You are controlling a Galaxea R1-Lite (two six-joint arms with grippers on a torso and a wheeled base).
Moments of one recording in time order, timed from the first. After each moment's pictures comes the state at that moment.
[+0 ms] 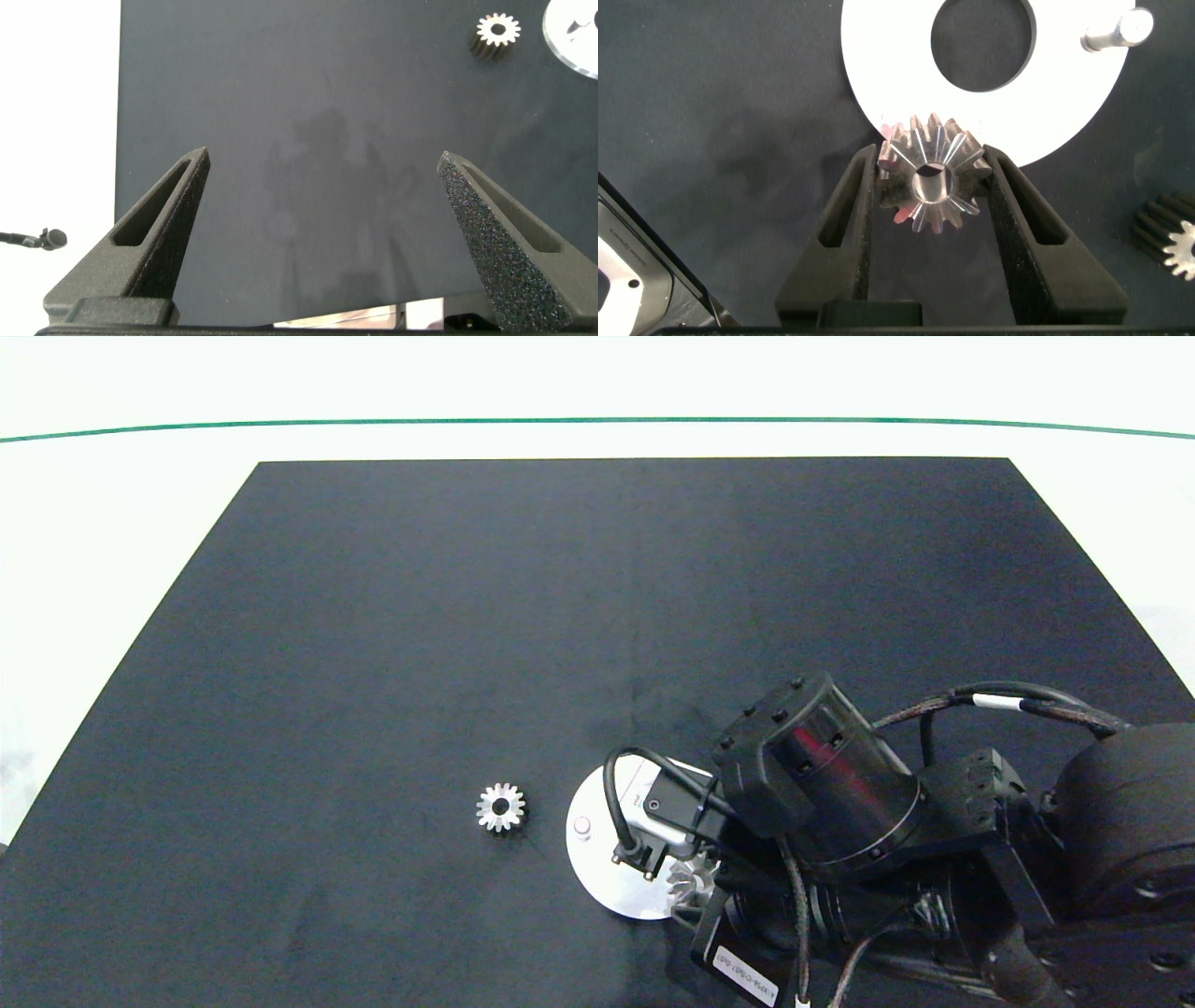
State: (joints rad) left arm -0.02 0.20 -0.50 0.41 -0.03 0.23; right arm 0.95 1.74 -1.17 0.30 -0.26 -0.26
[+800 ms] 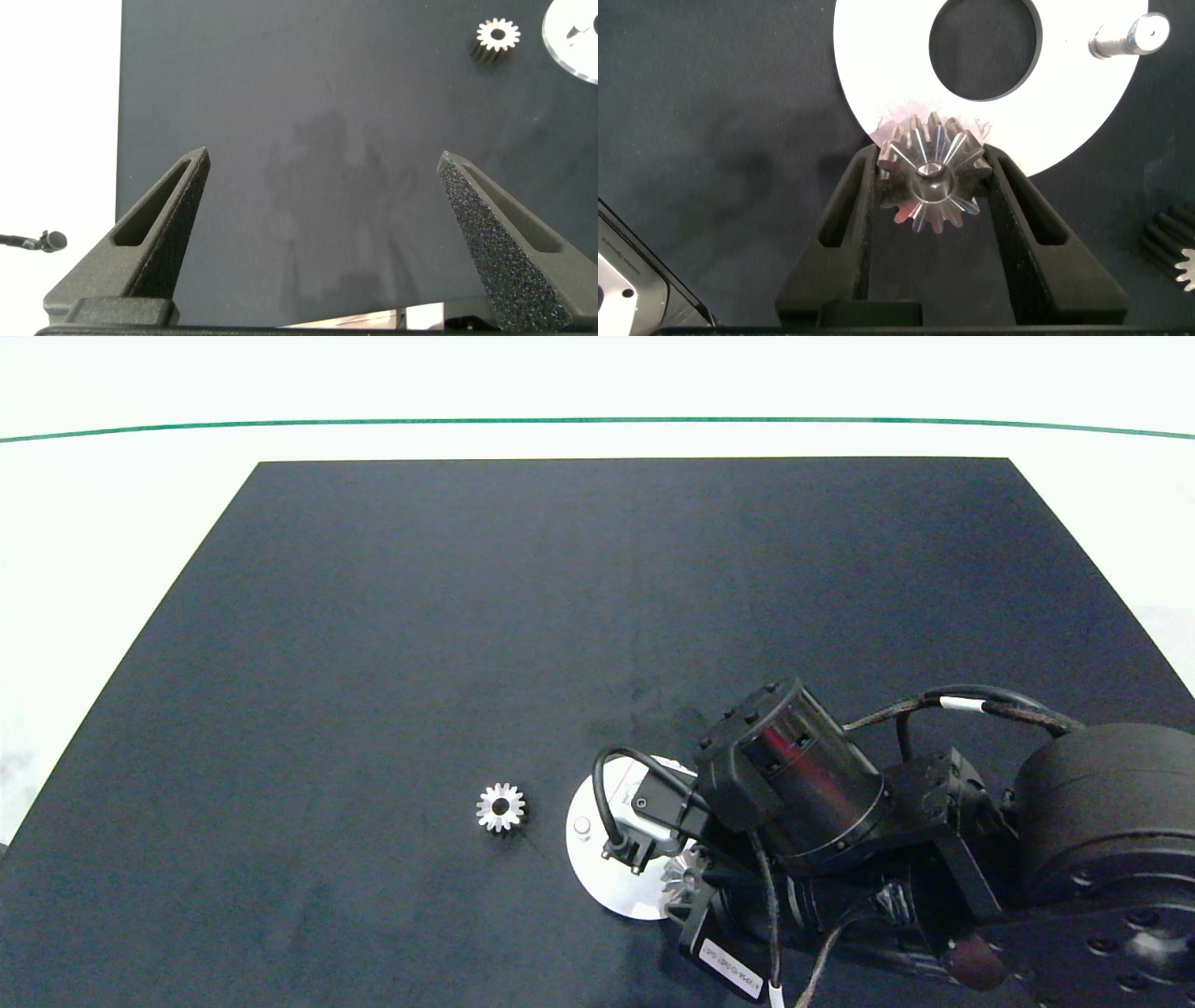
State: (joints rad) left arm -0.02 0.21 -0.50 0.39 -0.03 0.23; right arm 0.94 1.77 -1.18 0.30 -0.26 -0.26
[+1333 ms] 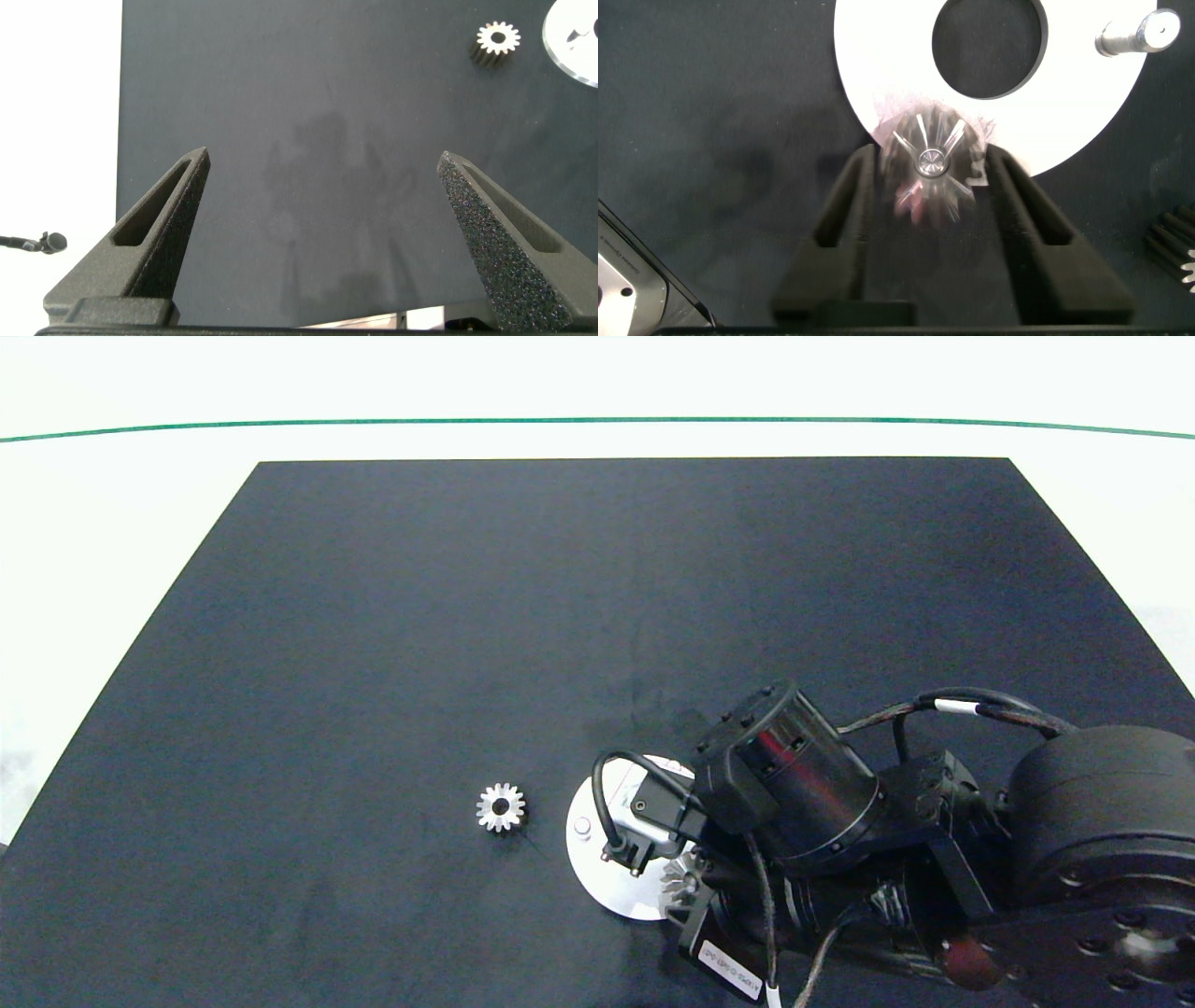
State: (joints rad) left arm -0.02 0.22 -0.50 0.38 -0.03 0.23; right arm 0.94 1.78 -1.18 0.30 -0.26 -0.26
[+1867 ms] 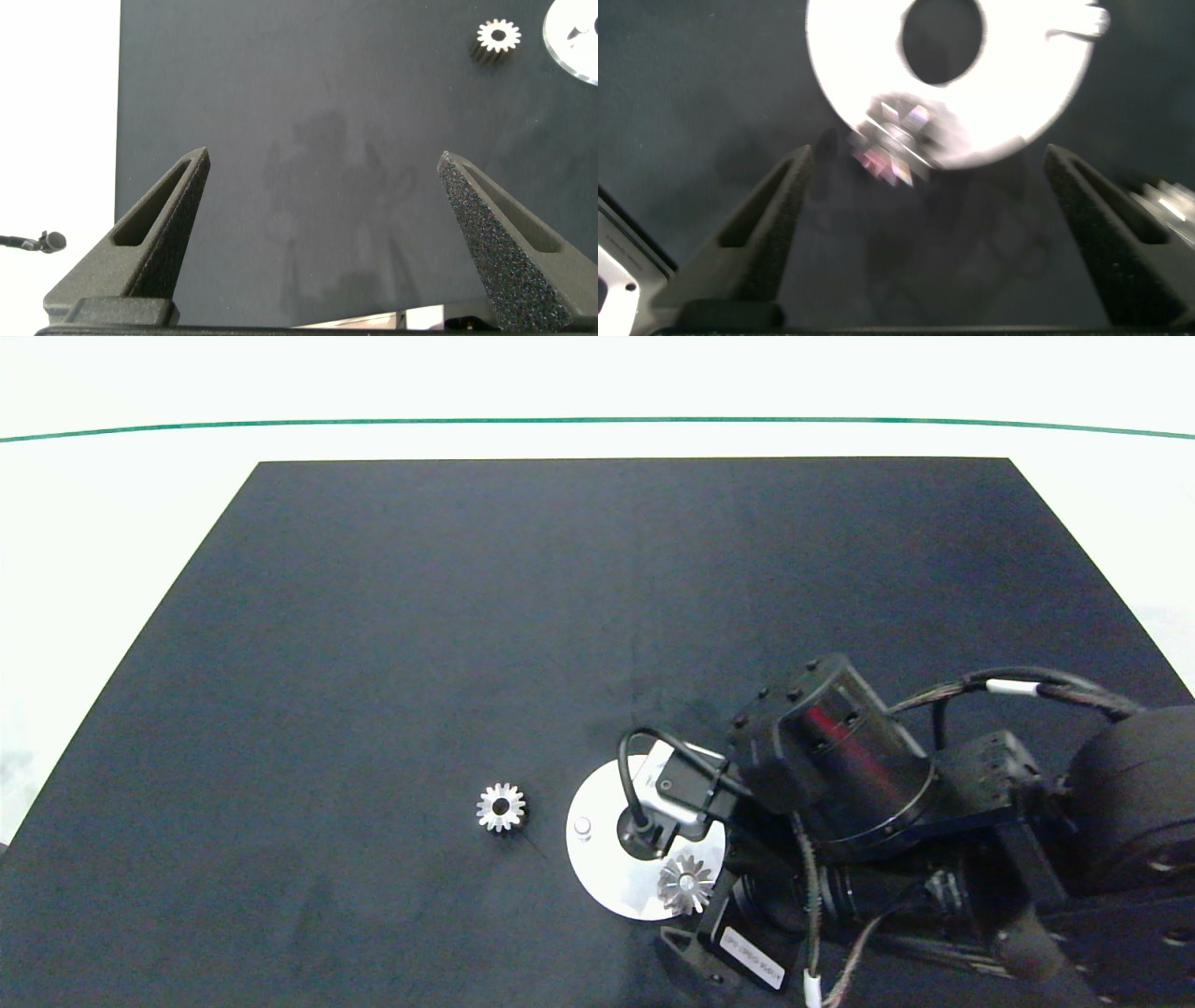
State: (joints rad) left arm -0.02 0.22 -0.50 0.38 -0.03 0.23; right arm 0.92 1.70 -1.17 0.32 -0.26 -0.26
